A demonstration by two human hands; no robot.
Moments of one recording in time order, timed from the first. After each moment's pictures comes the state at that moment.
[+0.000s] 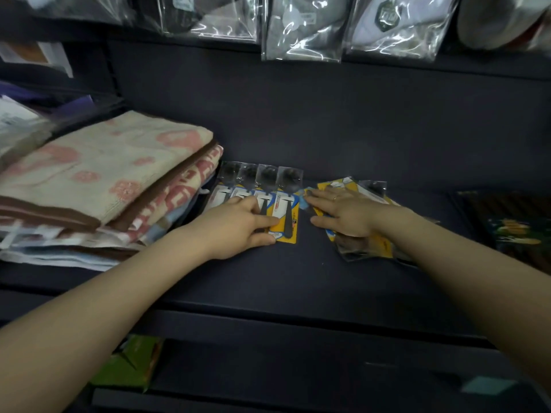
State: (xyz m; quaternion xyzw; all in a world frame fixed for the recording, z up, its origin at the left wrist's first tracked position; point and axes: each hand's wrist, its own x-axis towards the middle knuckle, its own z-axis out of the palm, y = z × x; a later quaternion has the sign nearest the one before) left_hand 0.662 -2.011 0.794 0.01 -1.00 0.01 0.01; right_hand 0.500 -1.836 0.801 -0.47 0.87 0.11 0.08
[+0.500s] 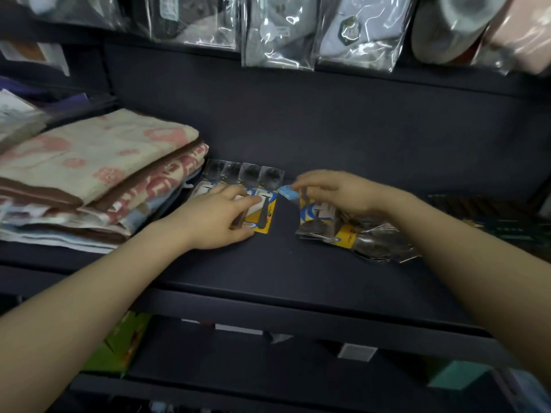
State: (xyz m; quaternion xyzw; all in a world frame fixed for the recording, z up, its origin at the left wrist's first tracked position) left_hand 0.671 -1.997 0.795 0.02 -1.00 0.00 0.10; right_hand 0.520 -1.802 0.849 -0.53 0.83 -0.14 0.10
